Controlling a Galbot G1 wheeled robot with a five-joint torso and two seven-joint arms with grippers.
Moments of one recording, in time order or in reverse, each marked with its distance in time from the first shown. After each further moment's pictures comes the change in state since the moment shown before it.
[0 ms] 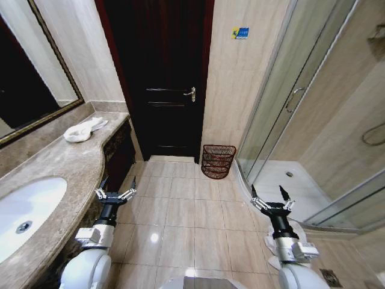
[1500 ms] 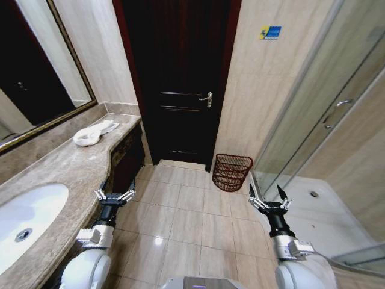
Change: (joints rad) left arm -0.003 0.000 -0.005 0.030 0.017 -0.021 -0.004; right arm 0.025 0.001 -0.011 -0.022 -0.009 0.001 -0.005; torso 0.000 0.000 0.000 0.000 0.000
